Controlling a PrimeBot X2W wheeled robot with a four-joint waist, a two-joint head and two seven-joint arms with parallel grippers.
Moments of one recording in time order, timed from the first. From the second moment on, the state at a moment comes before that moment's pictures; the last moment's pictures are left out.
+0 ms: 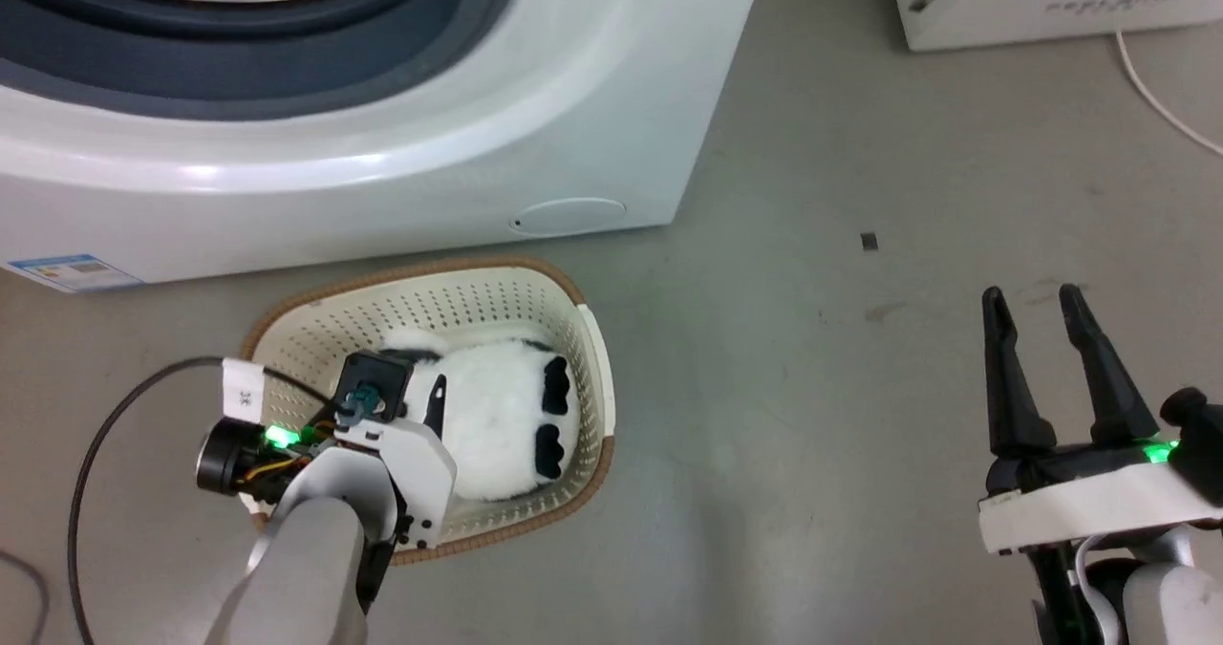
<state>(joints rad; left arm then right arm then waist) -0.42 0.16 -0.17 0.58 0.02 -0.01 0.05 -0.12 -0.05 -0.04 -0.05 0.27 0.13 -0.11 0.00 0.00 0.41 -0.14</state>
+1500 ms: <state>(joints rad) -0.88 0.28 -0.34 1.04 -0.04 -0.07 0.26 -0.26 -0.05 -0.04 -0.18 0.49 0.13 -0.21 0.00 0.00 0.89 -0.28</state>
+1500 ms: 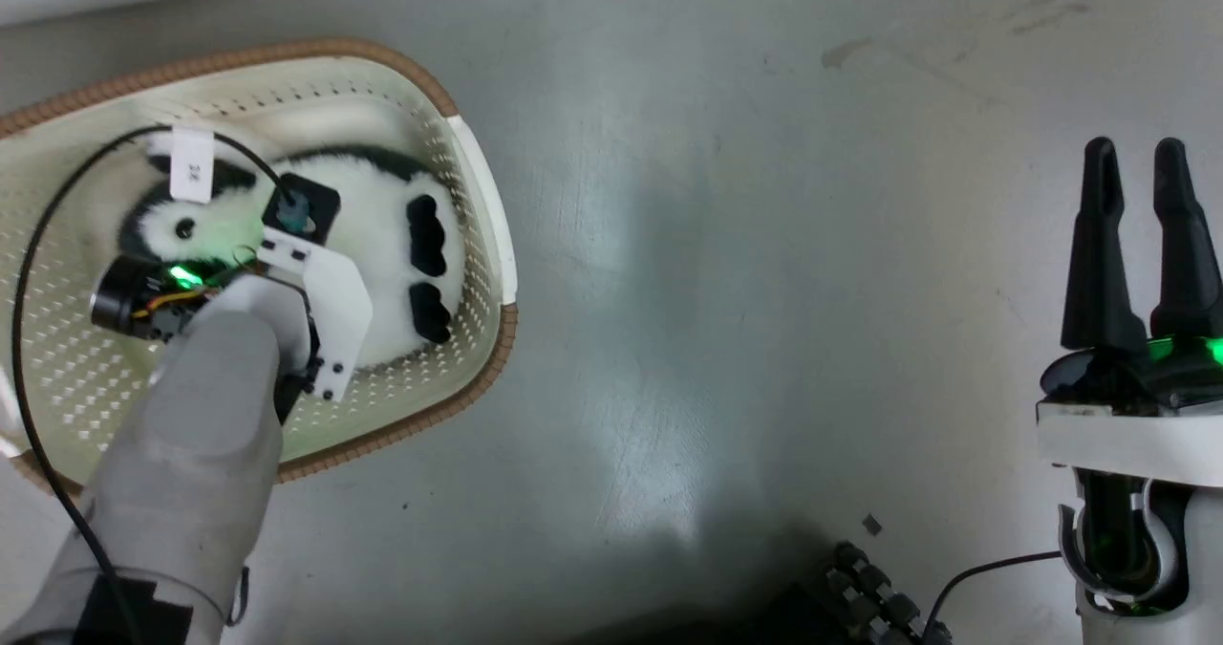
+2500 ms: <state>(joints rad) -0.98 0.26 -0.43 1.28 -0.16 -0.12 0.27 -0.30 -0.05 -0.07 -0.15 0.53 0.13 -0.26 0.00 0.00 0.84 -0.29</state>
